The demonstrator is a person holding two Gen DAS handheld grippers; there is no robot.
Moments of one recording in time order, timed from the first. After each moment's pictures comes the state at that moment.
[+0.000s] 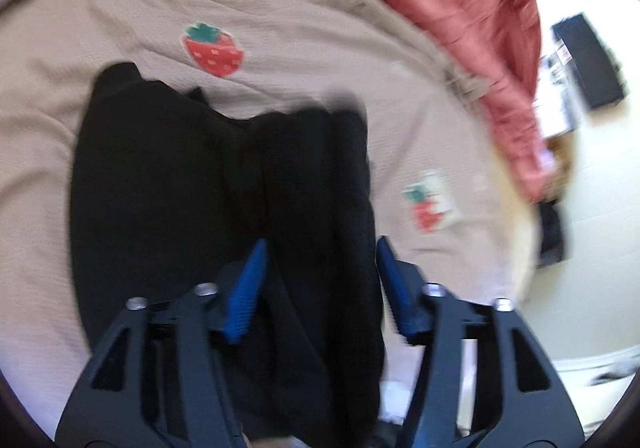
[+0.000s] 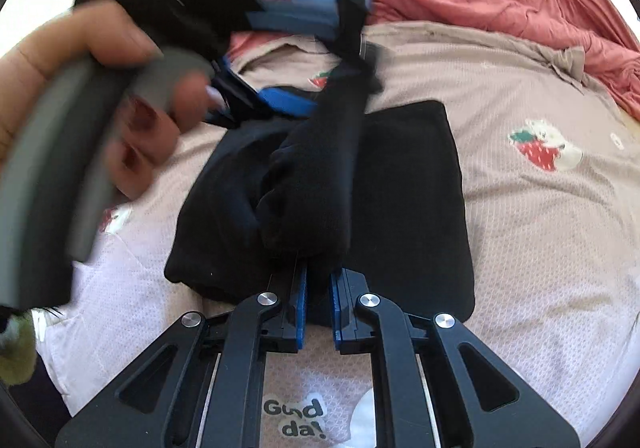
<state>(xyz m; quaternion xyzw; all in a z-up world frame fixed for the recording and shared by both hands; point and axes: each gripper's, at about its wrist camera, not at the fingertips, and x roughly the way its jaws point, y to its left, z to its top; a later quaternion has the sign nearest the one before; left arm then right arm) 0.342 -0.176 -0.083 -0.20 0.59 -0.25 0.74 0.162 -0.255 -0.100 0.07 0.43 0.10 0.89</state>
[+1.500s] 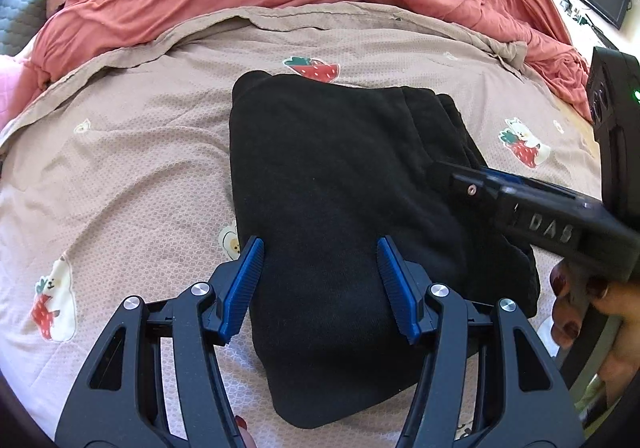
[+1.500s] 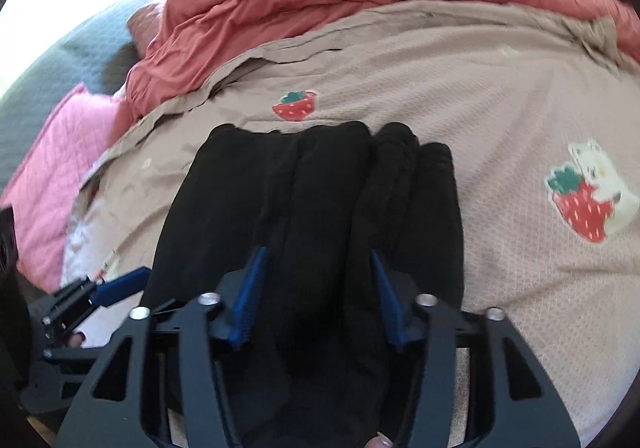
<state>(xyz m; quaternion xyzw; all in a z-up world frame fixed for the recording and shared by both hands) 0.250 -0.130 -0.099 0.02 0.48 -0.15 0.86 0.271 -0.297 -0.115 0.12 0.45 0.13 0.87</state>
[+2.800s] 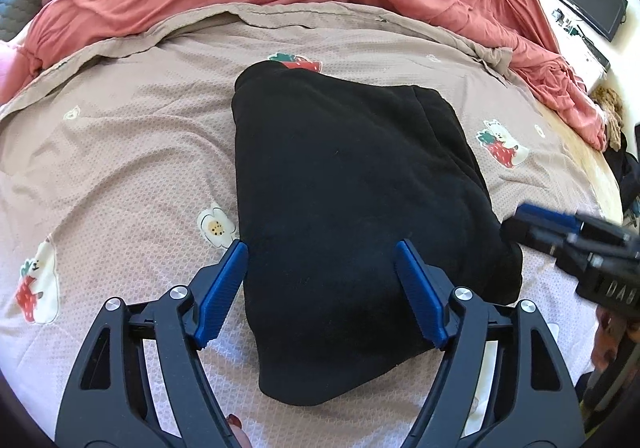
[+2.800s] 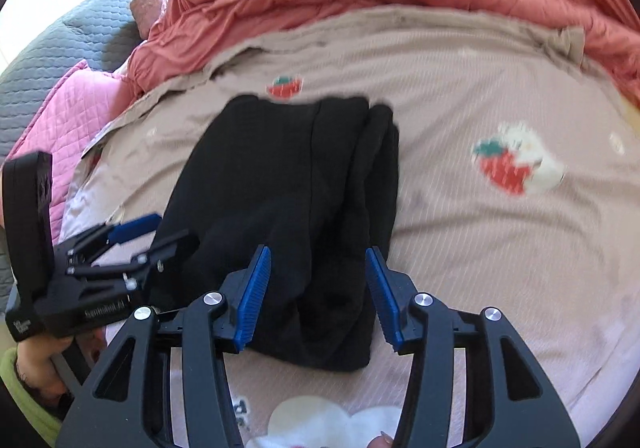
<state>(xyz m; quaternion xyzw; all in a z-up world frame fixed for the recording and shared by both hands) 0.238 -0.132 -0.094 -0.01 0.49 -0.17 0.86 0.205 -0.326 -0.083 0.10 0.49 0.12 0.86</state>
